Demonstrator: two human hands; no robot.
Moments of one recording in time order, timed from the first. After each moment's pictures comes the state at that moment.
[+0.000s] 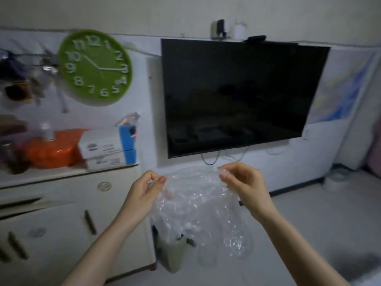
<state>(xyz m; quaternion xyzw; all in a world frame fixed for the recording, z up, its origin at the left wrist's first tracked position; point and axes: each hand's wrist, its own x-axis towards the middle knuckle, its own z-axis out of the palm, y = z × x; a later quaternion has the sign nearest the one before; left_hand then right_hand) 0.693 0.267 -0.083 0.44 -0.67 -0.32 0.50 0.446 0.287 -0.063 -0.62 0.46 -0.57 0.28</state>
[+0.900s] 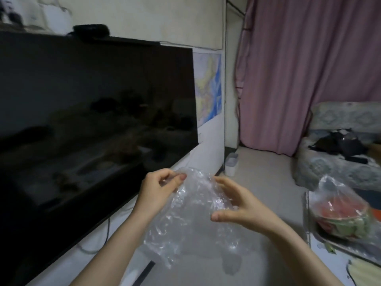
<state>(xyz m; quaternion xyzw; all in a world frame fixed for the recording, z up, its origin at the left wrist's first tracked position) 0.254 -0.120 -0.050 0.20 -0.79 -0.45 0.36 0.107 0.047 -0.075 -0.55 0.61 -0.51 0.25</state>
